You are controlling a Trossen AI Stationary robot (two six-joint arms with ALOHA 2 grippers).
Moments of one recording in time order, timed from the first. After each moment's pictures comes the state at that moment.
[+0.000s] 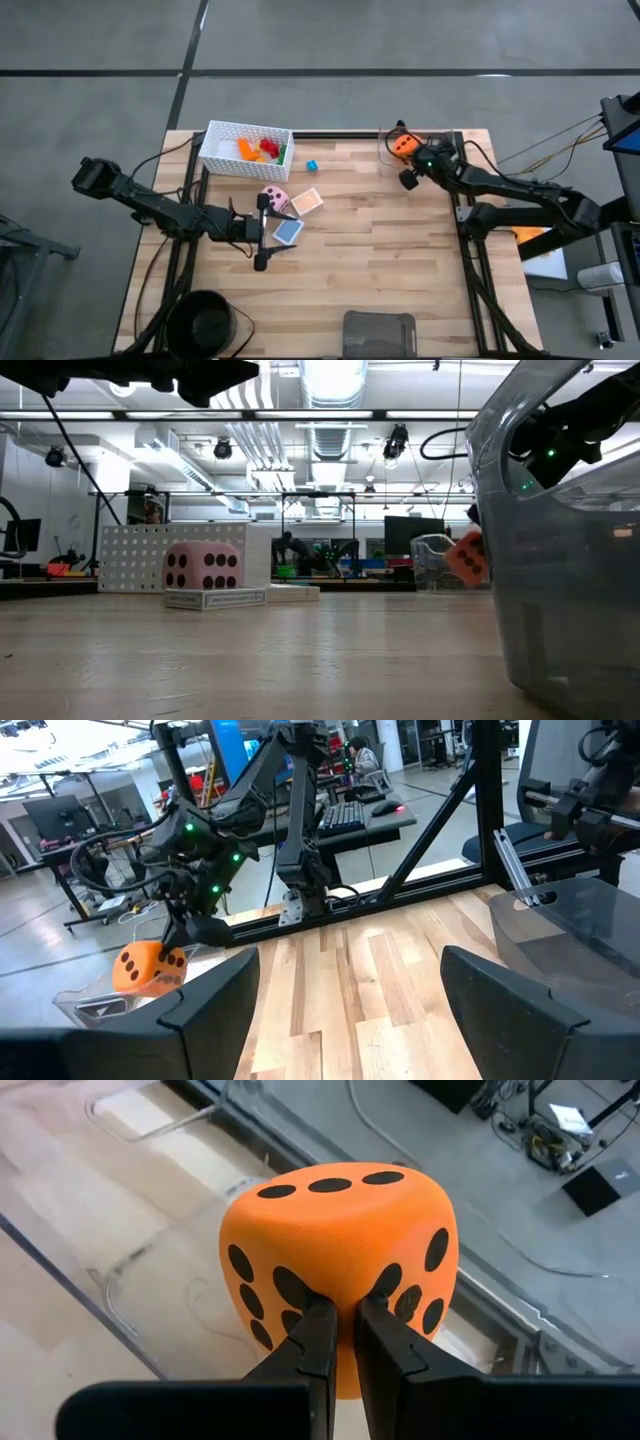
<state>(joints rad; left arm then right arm) -0.32 1.14 0.48 0.59 -0.29 0.24 -0.63 1.00 0.40 -0.13 0.49 0.00</state>
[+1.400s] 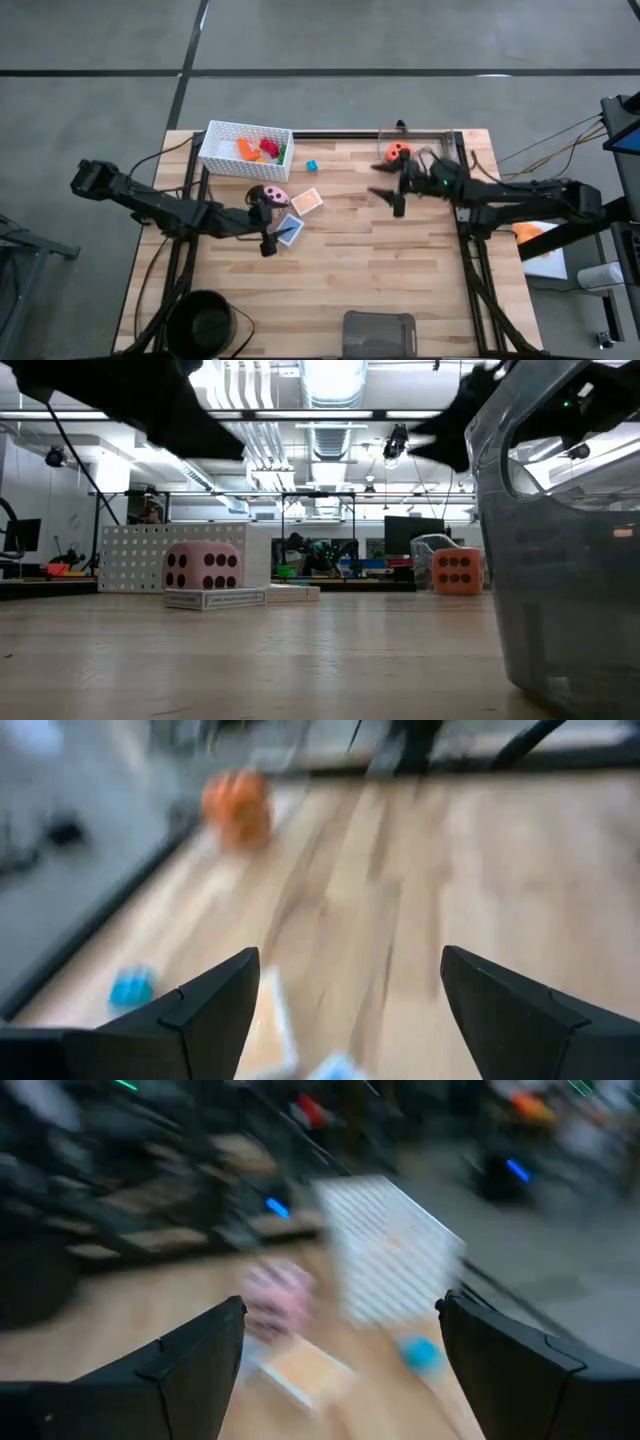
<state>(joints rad) -0.25 1.14 0.53 0.15 -0.51 -0.07 -0.31 0.98 0.39 0.52 -0.10 0.08</state>
